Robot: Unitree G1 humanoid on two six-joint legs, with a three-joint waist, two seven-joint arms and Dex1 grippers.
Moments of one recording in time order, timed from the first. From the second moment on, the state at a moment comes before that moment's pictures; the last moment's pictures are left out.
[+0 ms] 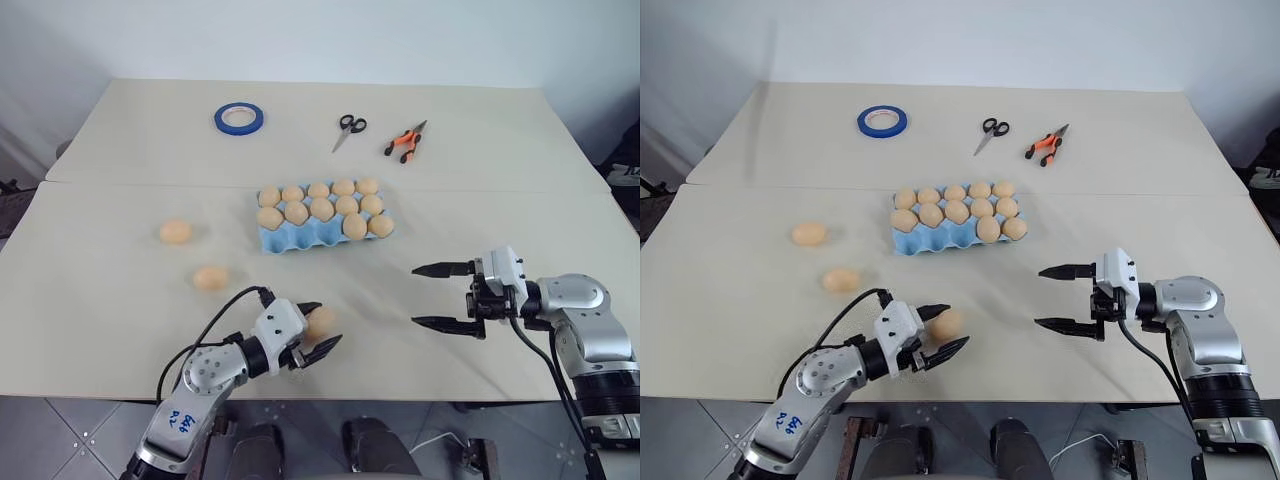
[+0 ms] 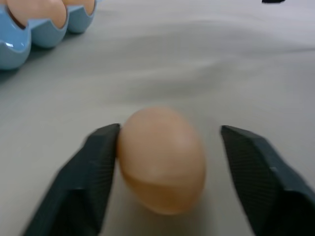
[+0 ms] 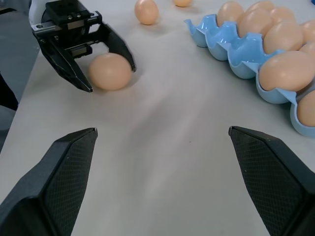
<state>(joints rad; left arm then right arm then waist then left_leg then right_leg) 0.02 0.39 -0.25 -0.43 -0.13 0.33 -0.55 -0.33 -0.71 -0.05 0.16 0.44 0.03 1.41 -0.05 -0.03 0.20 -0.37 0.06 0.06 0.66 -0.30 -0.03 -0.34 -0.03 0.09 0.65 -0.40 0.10</state>
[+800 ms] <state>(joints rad) -0.05 0.35 -0.25 -0.42 -0.13 0.38 -0.54 -0.34 -0.71 -0.05 0.15 0.44 0.03 1.34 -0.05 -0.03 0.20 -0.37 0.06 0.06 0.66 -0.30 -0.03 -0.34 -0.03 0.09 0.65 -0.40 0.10</state>
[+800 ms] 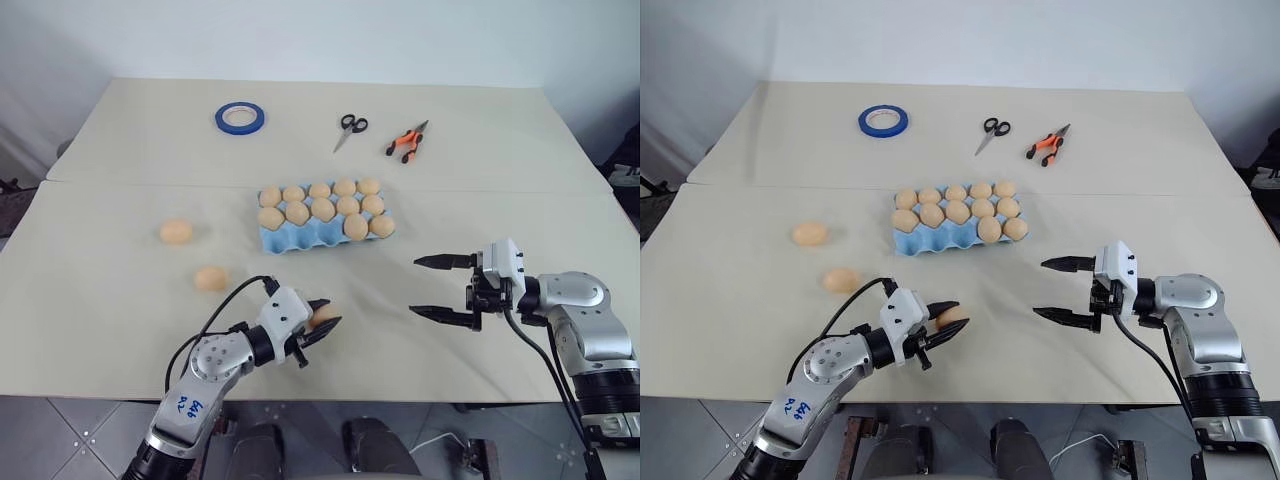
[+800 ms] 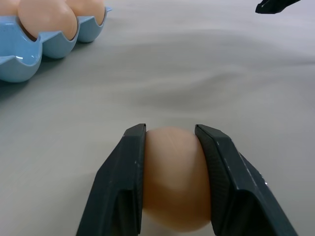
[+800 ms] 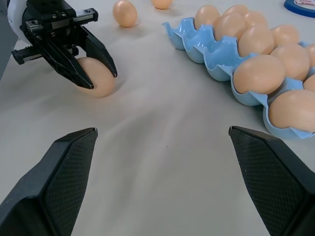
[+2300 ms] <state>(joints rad) -0.64 0.08 -0.12 0.22 -0.11 0.20 -0.37 -0.26 -0.70 -0.10 0.08 0.47 0.04 1.27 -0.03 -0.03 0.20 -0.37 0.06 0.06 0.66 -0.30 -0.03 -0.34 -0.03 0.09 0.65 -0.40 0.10</state>
